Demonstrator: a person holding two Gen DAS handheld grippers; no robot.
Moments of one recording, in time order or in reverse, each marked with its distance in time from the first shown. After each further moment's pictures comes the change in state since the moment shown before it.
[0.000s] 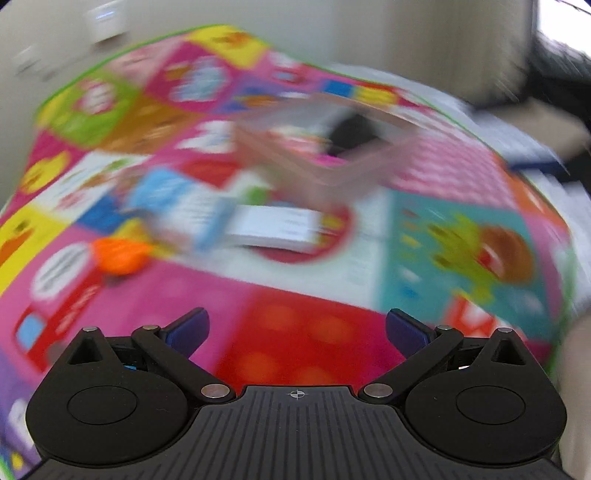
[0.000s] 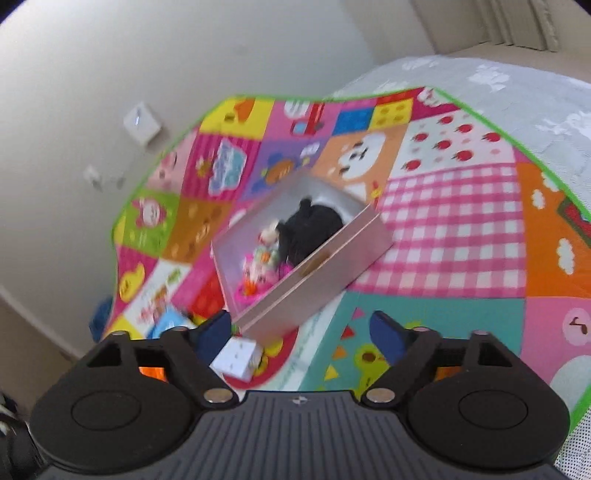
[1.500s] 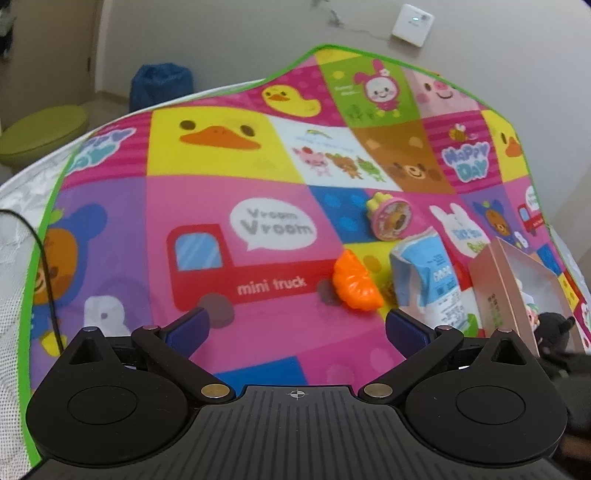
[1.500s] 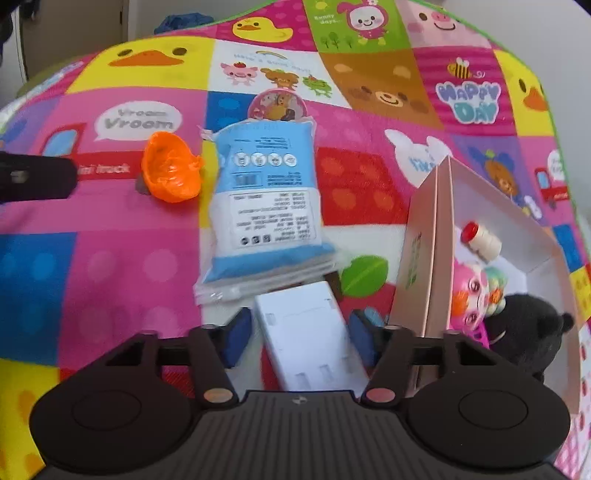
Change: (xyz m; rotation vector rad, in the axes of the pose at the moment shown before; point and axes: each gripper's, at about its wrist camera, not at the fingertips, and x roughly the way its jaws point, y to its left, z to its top) left arm -0.017 0.148 -0.024 -0.900 -0.121 0.413; right arm 0.195 0.176 -0.096 -1.171 0.406 -0.041
